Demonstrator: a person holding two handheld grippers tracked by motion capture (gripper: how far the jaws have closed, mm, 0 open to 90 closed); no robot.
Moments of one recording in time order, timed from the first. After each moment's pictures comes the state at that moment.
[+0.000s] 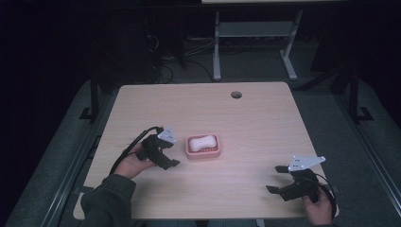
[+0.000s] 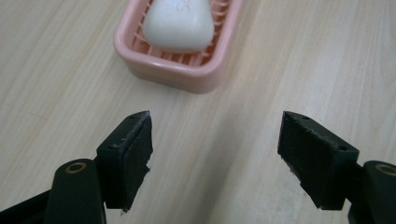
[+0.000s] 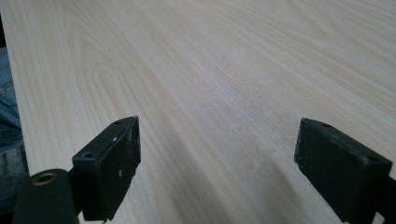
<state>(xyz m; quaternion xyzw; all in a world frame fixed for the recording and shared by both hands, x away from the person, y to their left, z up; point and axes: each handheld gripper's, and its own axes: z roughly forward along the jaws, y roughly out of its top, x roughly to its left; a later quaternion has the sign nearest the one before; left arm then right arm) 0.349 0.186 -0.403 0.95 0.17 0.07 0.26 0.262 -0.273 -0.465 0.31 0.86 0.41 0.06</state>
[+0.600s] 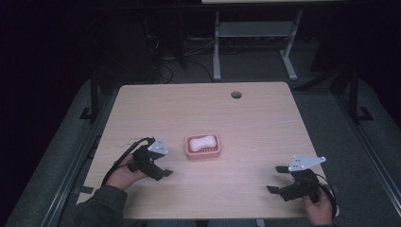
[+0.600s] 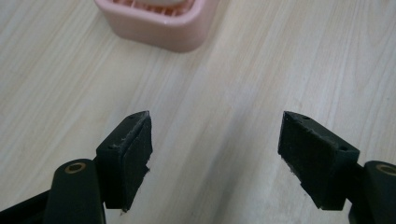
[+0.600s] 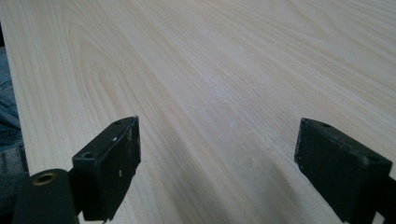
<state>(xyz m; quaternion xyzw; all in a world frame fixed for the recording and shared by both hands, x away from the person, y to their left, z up) 0.320 0.210 -0.416 0.94 0.18 0.08 0.26 0.261 -0.273 -0.464 0.31 0.86 0.41 0.07</state>
